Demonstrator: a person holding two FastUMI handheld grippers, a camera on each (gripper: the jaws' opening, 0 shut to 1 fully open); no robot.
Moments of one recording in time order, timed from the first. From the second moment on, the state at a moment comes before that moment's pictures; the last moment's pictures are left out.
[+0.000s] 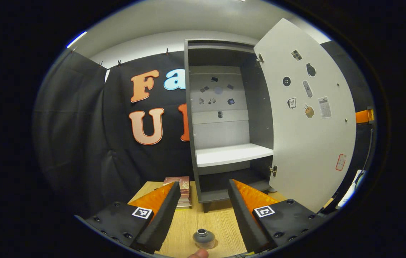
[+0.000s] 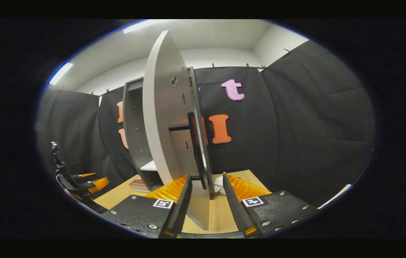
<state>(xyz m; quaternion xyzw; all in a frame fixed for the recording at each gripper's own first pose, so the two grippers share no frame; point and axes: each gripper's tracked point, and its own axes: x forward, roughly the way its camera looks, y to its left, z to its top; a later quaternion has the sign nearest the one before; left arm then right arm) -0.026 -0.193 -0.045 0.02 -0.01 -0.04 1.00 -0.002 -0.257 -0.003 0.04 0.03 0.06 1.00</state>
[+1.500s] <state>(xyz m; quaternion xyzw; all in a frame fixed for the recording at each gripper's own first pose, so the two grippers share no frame) 0.104 0.038 -0.061 -0.02 0.00 0.00 1.00 0.239 0.104 -0.020 0.02 0.00 0.12 0.99</state>
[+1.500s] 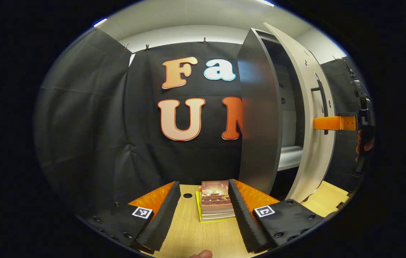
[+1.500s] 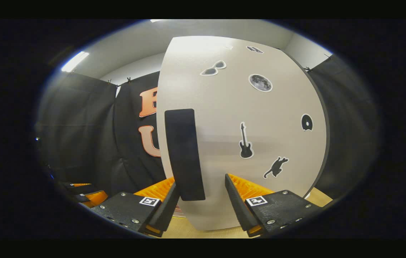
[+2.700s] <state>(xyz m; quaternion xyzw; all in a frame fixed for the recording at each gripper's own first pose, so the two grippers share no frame) 0.049 -0.036 -0.038 -0.03 0.02 0.02 1.00 0.213 0.066 -0.006 0.05 -0.03 0.11 0.99</state>
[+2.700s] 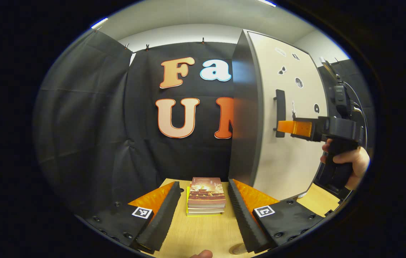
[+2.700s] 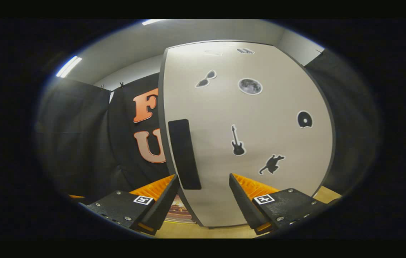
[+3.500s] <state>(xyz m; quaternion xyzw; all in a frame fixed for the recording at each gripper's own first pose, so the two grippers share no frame) -0.055 -0.137 -0.007 -0.01 0.01 0.02 1.00 -0.006 -0.076 -0.031 0.02 0.01 0.09 1.00</state>
